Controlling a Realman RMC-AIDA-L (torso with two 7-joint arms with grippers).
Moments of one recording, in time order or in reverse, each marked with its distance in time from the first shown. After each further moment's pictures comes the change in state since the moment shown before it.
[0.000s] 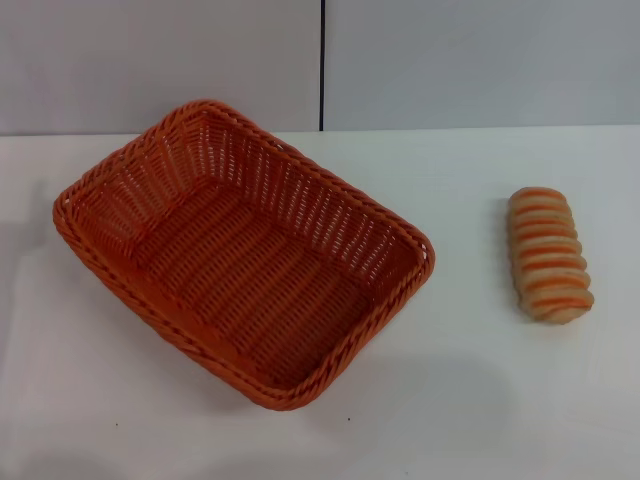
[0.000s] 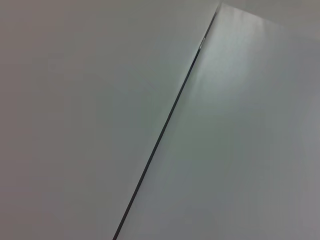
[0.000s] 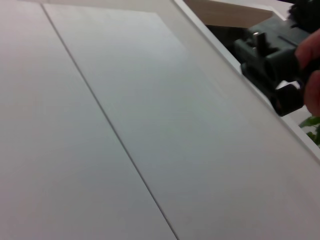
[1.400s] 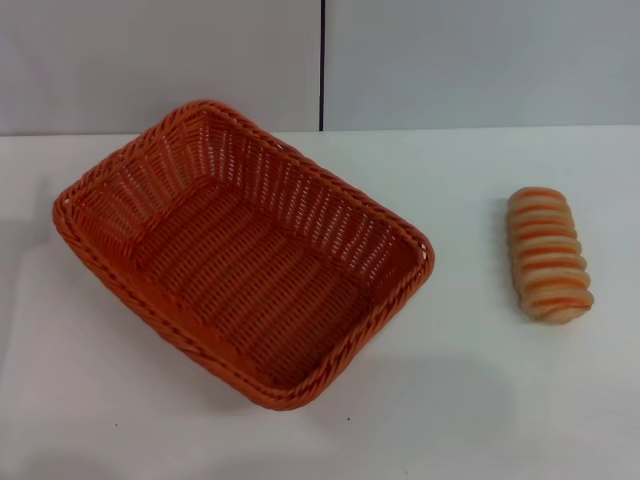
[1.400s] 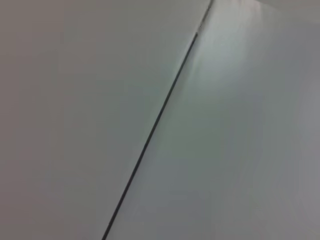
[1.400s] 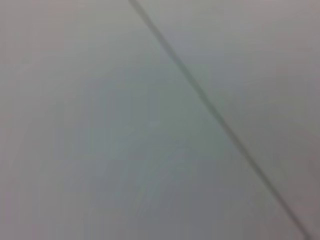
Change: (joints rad) left arm 0.003 0.005 0.029 0.014 0.009 -0.033 0.010; right arm -0.028 -0.043 -0.286 -0.105 -0.125 0.182 0.196
